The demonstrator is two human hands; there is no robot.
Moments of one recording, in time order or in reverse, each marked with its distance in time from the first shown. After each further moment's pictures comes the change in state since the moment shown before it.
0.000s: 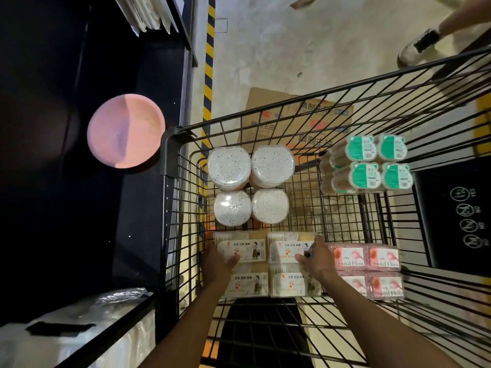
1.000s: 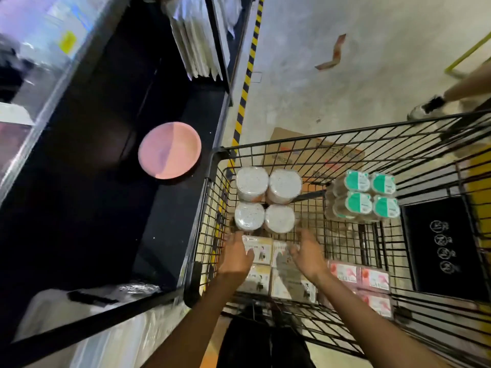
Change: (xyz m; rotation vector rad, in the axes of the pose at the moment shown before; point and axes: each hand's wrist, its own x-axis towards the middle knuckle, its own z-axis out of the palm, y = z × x) left_hand -0.100 0.070 -0.051 0.252 0.005 0.329; right_hand -0.100 -0.082 -0.044 -0.217 -0.010 -0.516
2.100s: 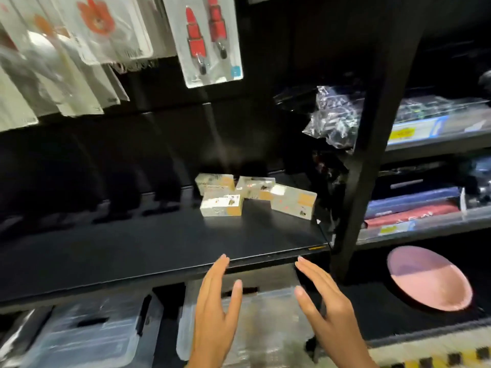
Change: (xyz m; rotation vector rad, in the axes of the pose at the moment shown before) left_hand -0.492 -0.178 -0.129 -0.427 1.564 -0.385; right_hand -0.366 -0.293 0.140 0.161 -0.699 -1.367
